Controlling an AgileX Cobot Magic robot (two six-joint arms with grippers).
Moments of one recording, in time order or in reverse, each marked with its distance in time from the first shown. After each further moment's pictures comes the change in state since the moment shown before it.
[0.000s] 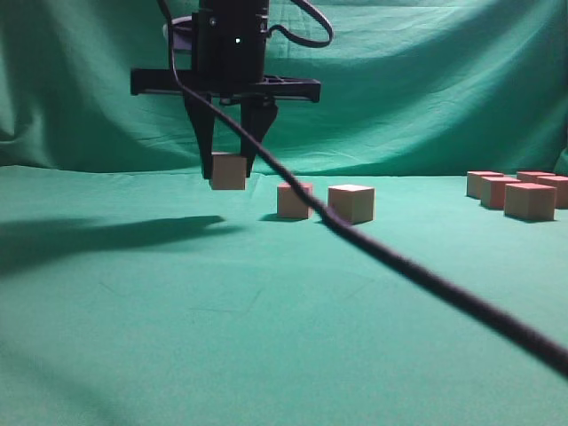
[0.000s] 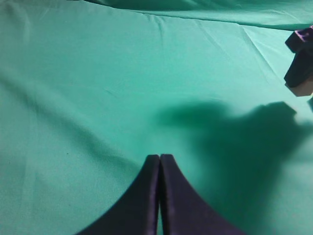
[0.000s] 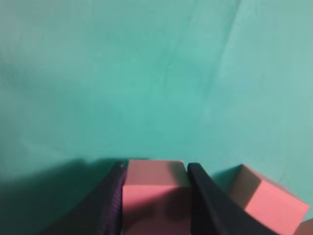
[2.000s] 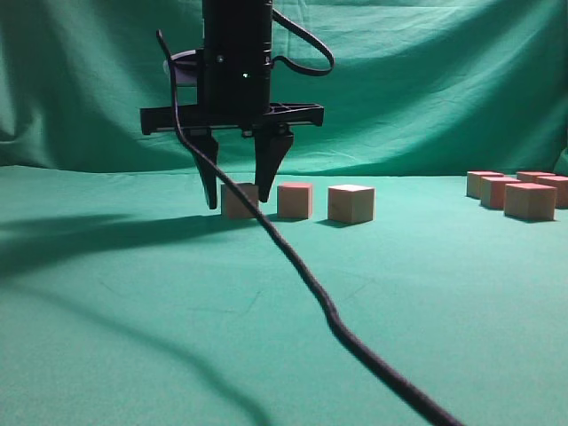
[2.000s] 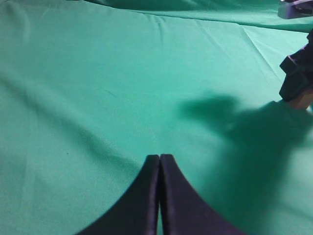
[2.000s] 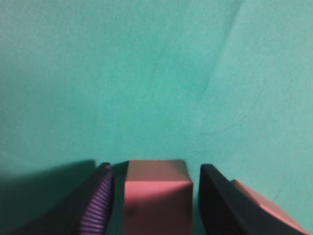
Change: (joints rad) left arm 0.000 0.000 0.000 0.000 0.000 0.000; right arm -0.003 0.049 -0.002 -0.038 -0.002 -0.064
